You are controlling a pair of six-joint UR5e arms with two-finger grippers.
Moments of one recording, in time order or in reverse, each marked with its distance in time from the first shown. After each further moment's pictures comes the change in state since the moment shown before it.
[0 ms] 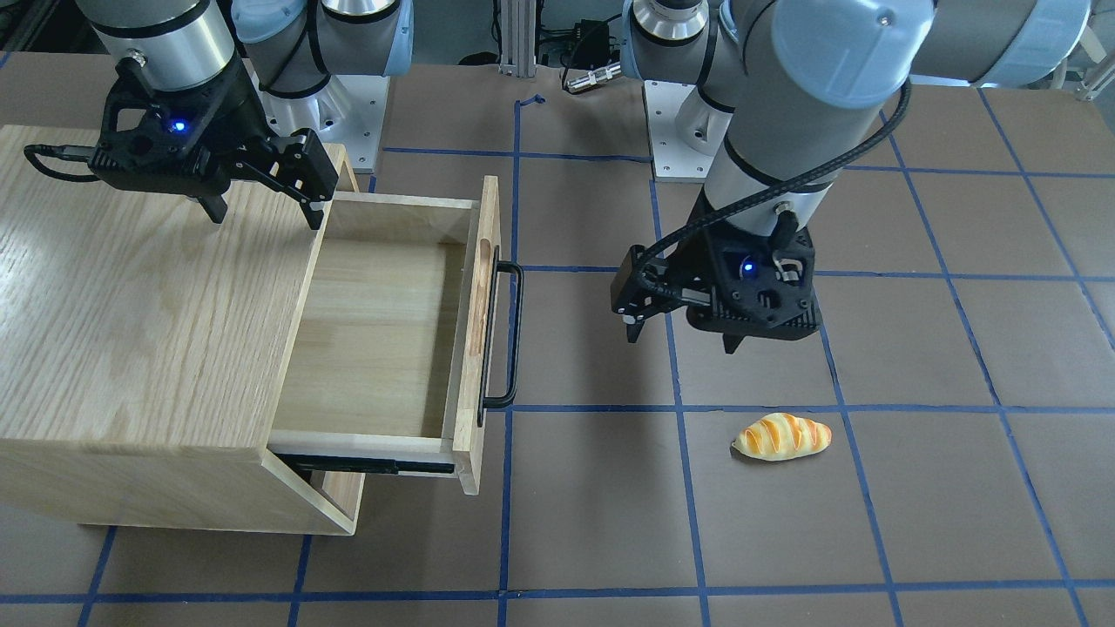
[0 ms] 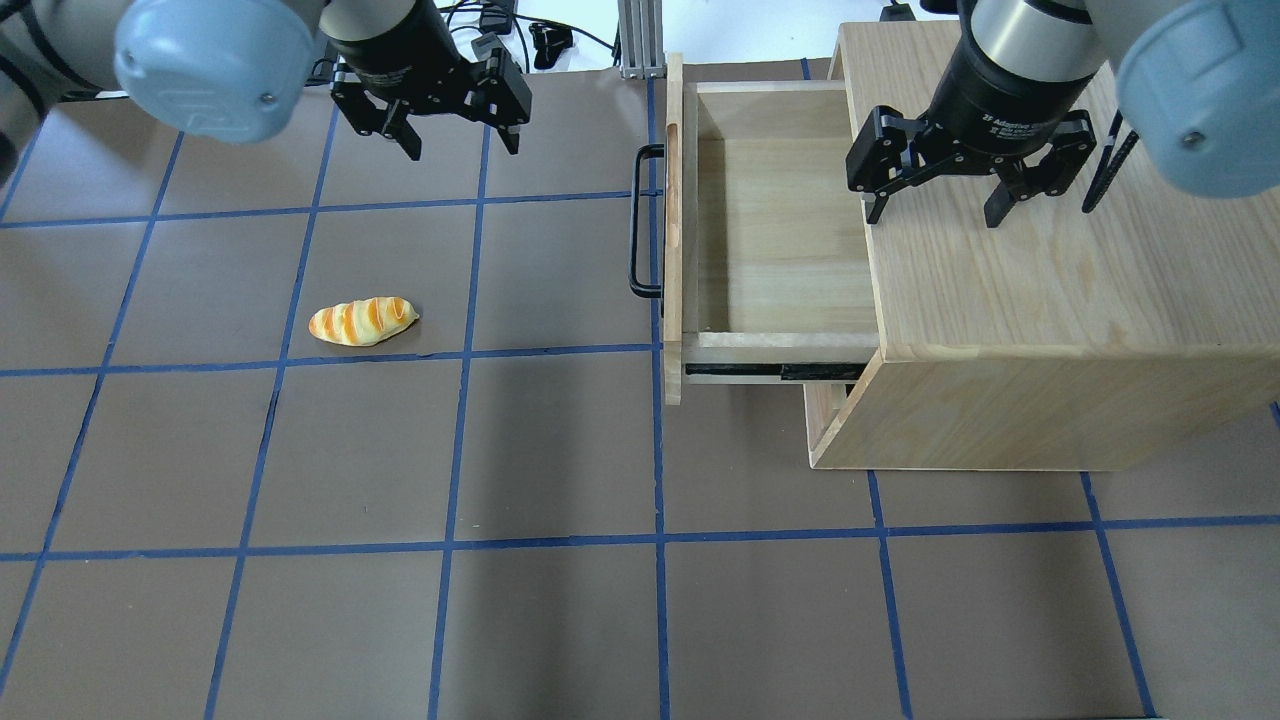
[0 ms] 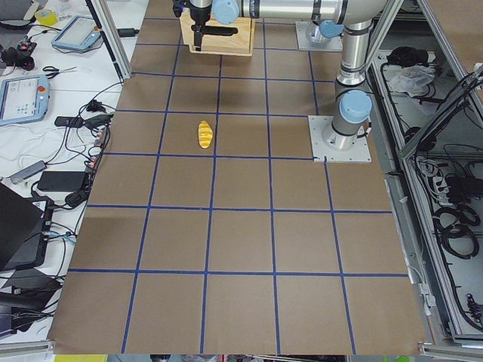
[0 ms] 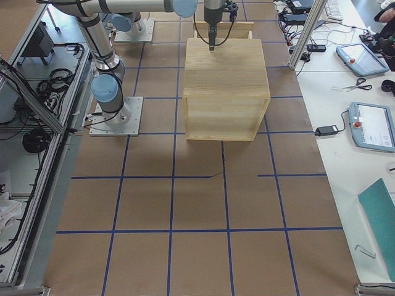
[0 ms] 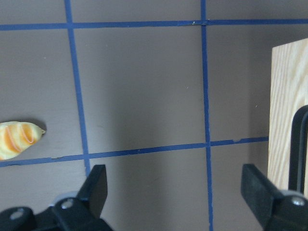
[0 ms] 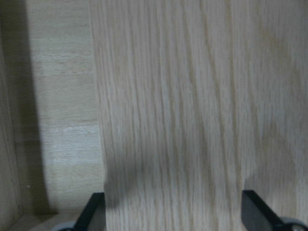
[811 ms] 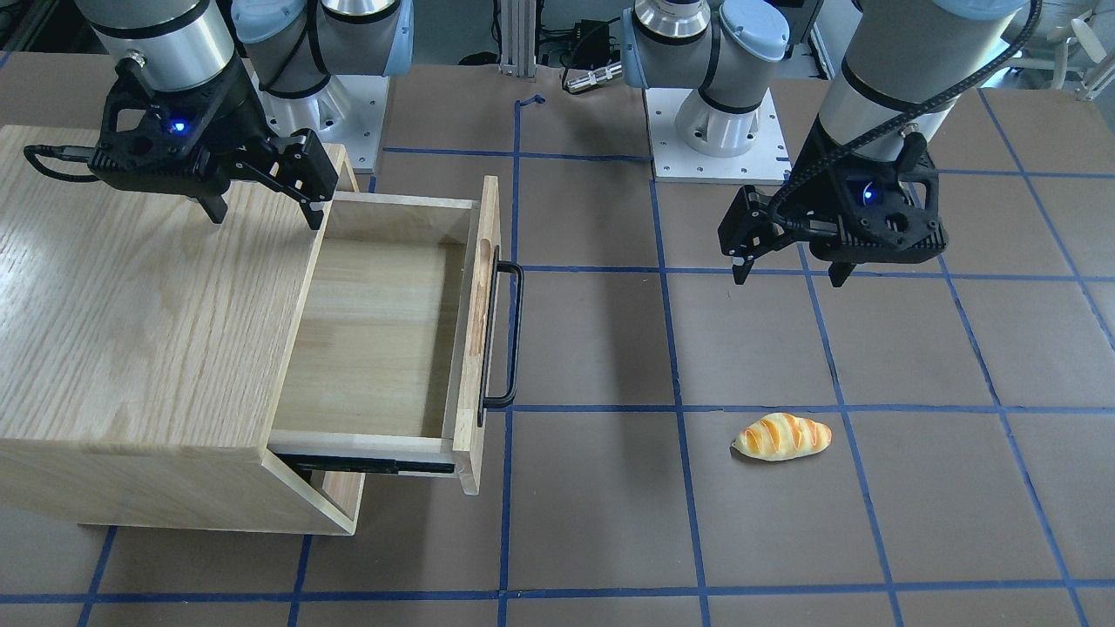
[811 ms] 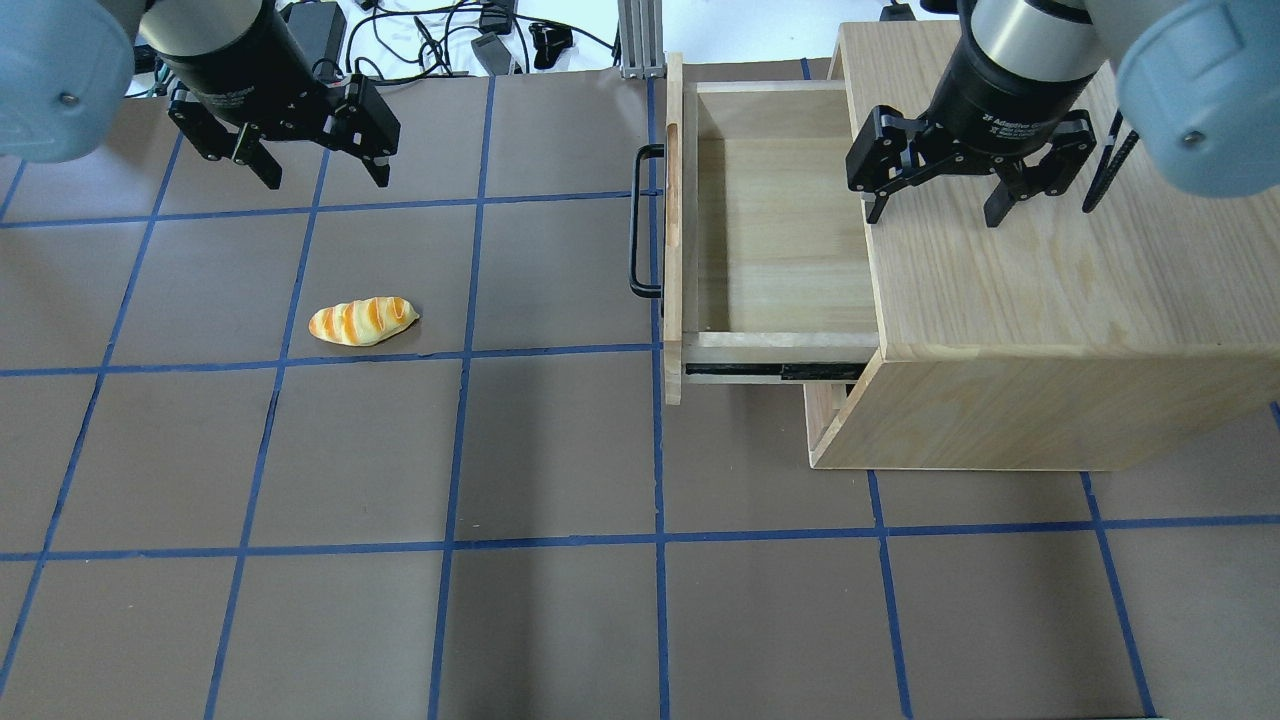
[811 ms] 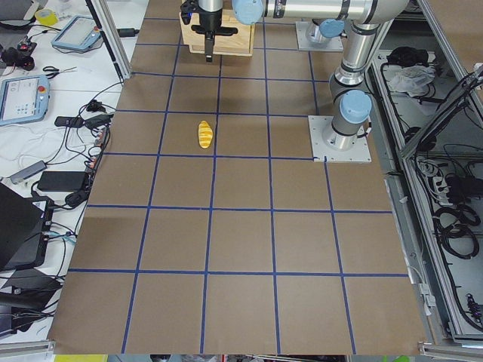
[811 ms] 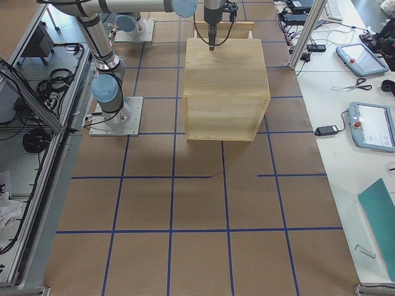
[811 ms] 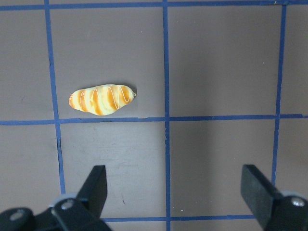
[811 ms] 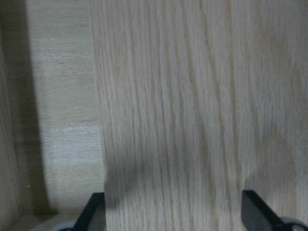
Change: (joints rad) left arm 0.099 0.131 -0.090 -0.097 0.100 0.087; right arm 0.000 0.000 0.000 0.000 0.001 0.000
